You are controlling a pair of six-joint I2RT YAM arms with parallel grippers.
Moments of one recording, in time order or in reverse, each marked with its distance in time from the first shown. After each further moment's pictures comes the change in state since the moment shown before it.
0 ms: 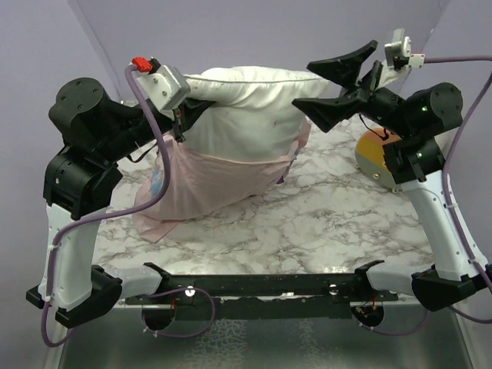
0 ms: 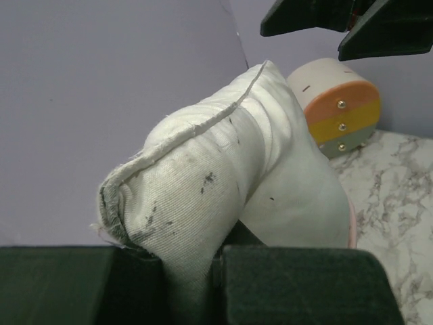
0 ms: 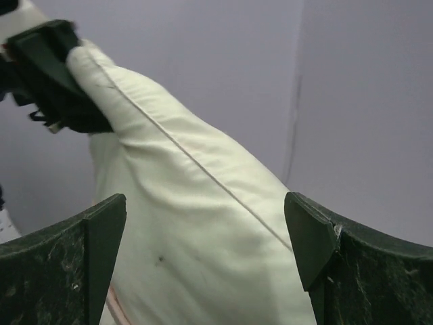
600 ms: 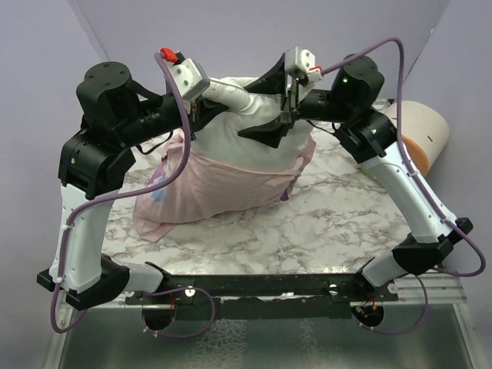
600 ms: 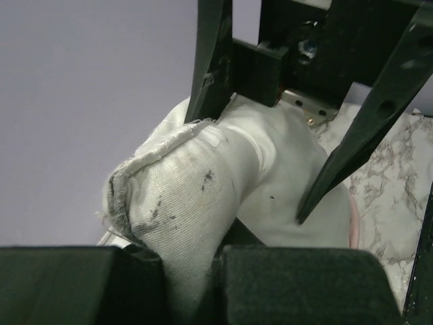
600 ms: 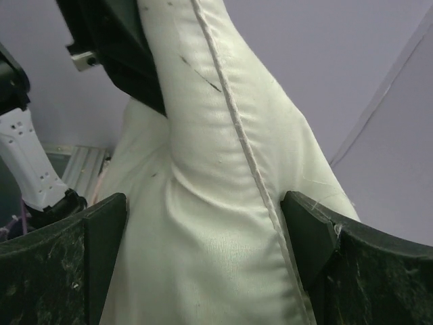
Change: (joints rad) left arm 0.000 0.114 0.097 -0.139 0.114 -0.006; right arm 0.306 0.286 0.314 -0.365 -0.171 -0.462
